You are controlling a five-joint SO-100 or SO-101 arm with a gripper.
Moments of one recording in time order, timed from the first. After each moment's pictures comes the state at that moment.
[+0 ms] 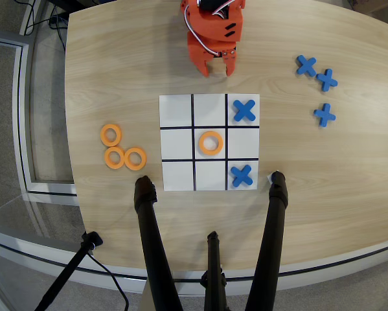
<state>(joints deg) -0.2 192.7 180.4 77.0 -92.6</state>
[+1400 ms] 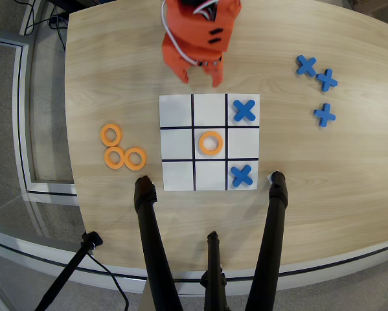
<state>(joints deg) 12.0 148.9 141.2 72.5 -93.3</state>
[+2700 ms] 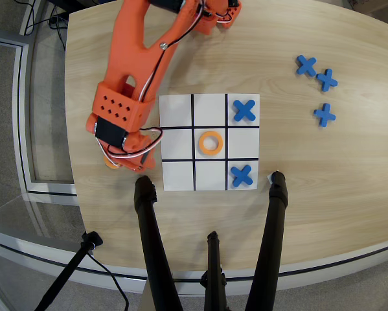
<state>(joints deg) 27.5 74.5 88.1 49.9 -90.0</state>
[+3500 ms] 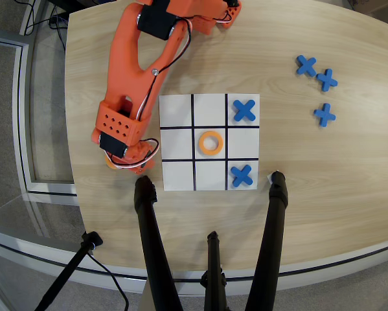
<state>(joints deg) 28.0 63.5 81.0 49.0 -88.1</state>
